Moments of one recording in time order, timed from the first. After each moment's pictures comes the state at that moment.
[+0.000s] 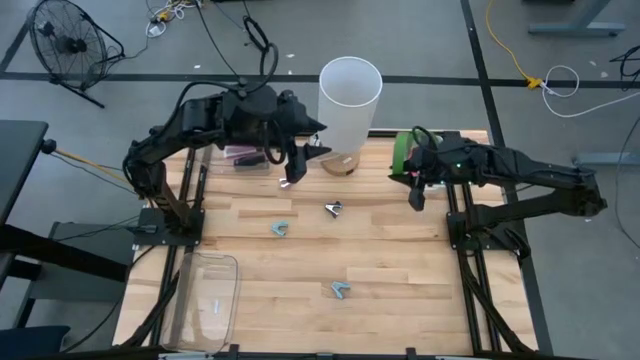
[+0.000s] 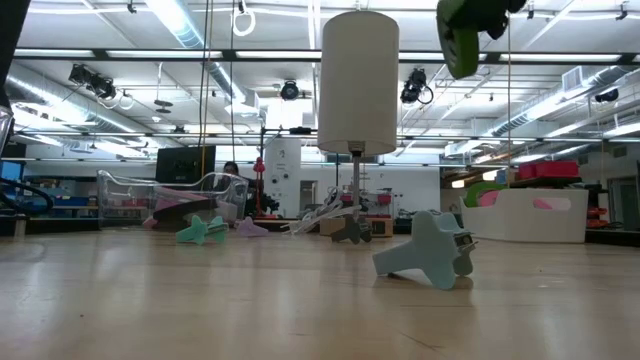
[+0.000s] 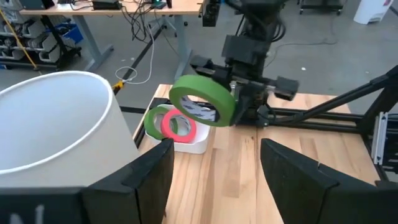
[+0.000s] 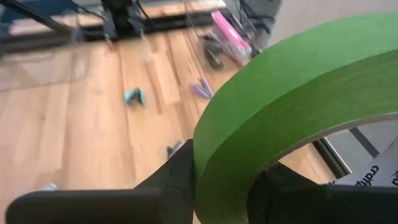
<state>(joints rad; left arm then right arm) 0.09 1.72 2.35 -1.02 -0.13 0.01 -0.12 0.94 1.10 -0.74 0.15 0.06</state>
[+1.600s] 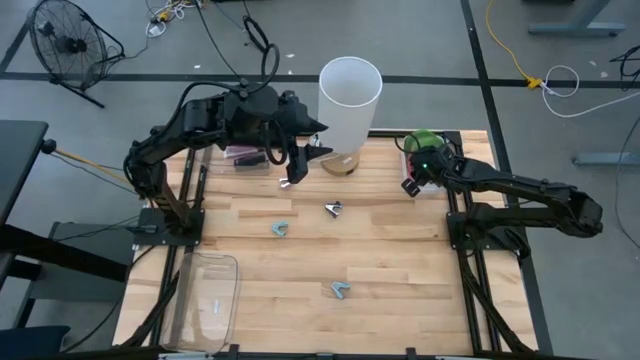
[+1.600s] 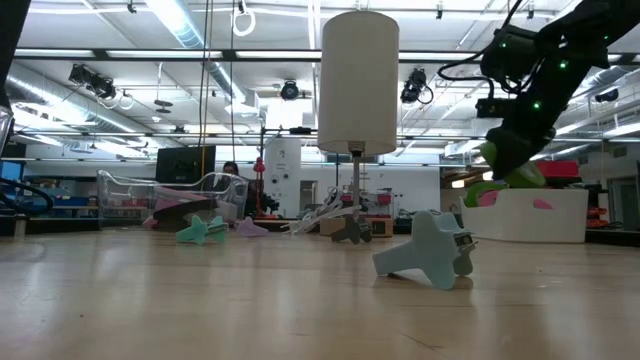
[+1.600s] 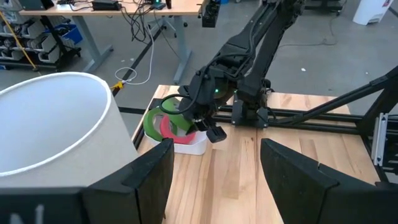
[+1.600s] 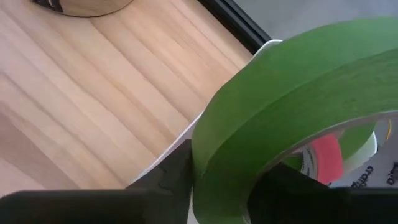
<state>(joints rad) 0.09 1.73 2.35 -1.01 -0.13 0.01 -0.53 0.95 0.56 -0.59 0.41 0.08</state>
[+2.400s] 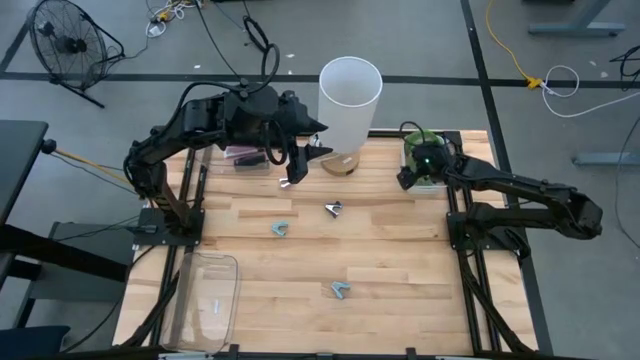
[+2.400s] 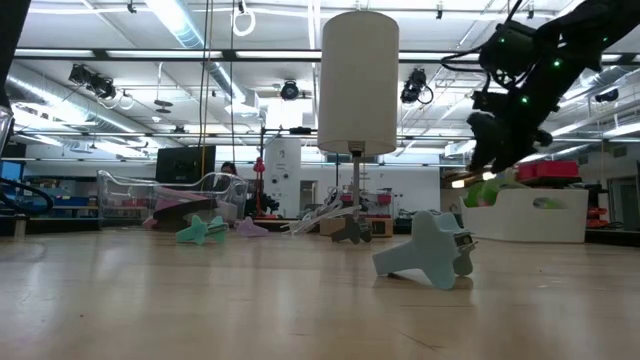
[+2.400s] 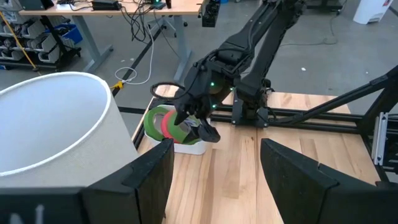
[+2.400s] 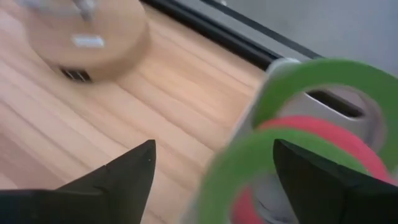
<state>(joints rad) 0.09 1.73 2.35 -1.01 -0.13 0.01 -0.57 0.95 0.56 -0.47 0.32 0.26</state>
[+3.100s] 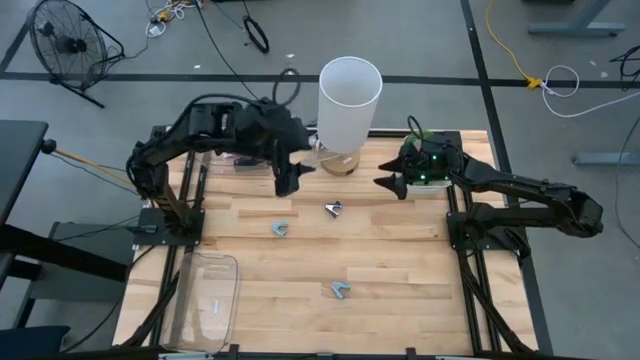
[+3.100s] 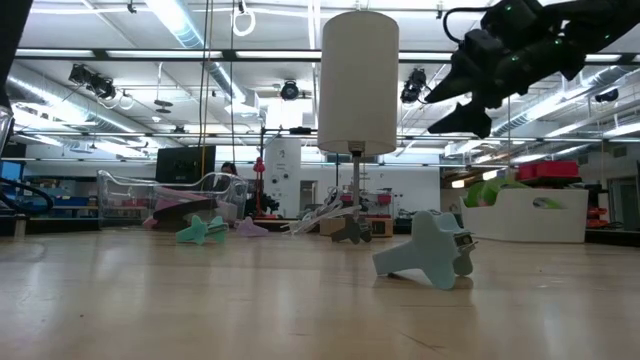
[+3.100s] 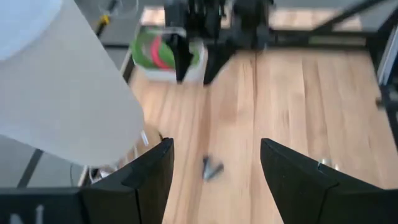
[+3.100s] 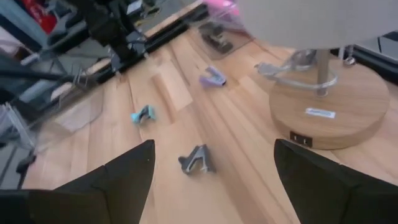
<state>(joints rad) 0.06 1.75 2.35 -1.31 -0.13 0.01 -0.51 0.94 0.56 -0.09 -0.34 0.29</state>
